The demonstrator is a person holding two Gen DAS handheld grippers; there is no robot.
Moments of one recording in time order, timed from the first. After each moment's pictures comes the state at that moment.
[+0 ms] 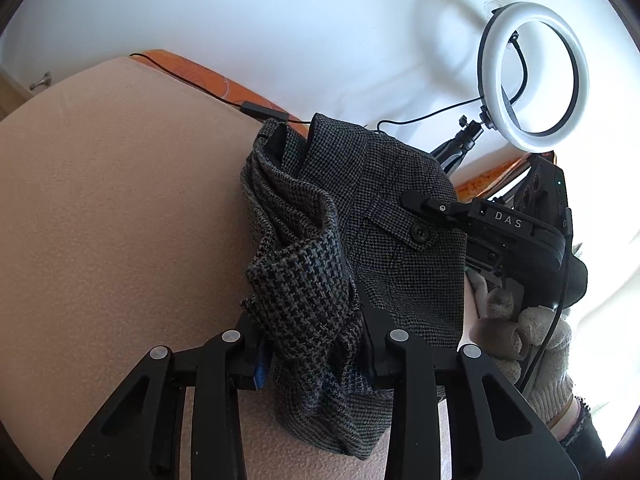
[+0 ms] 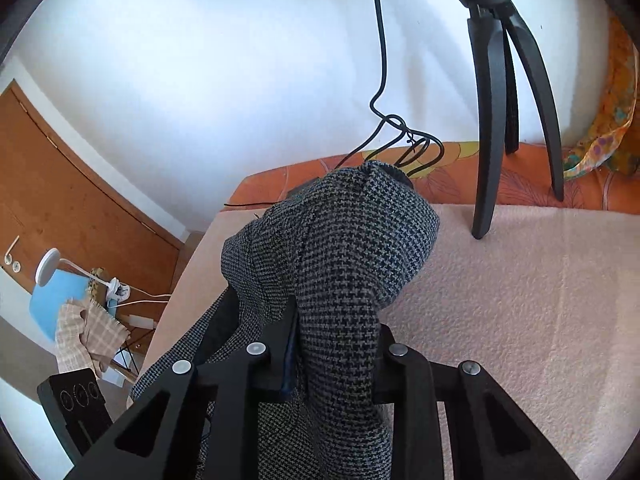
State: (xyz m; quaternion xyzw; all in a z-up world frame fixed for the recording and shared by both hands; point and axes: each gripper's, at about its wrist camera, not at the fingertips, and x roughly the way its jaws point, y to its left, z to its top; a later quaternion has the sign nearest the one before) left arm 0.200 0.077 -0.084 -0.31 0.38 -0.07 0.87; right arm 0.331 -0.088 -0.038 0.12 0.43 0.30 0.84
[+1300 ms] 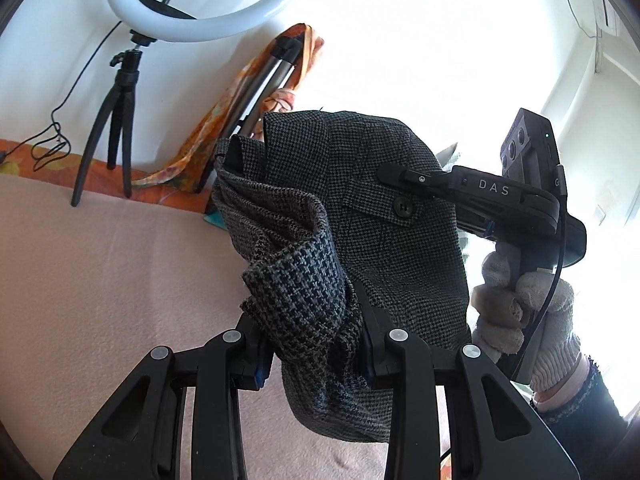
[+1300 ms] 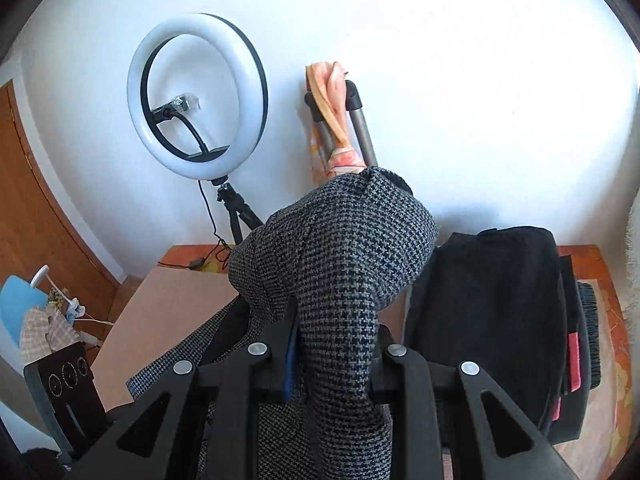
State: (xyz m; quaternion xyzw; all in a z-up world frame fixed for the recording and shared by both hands) left arm 0.222 -0.218 0.012 -0.22 0.32 -0.29 0.87; right arm 0.238 -0.408 0.097 0.08 0.33 0.16 0.93
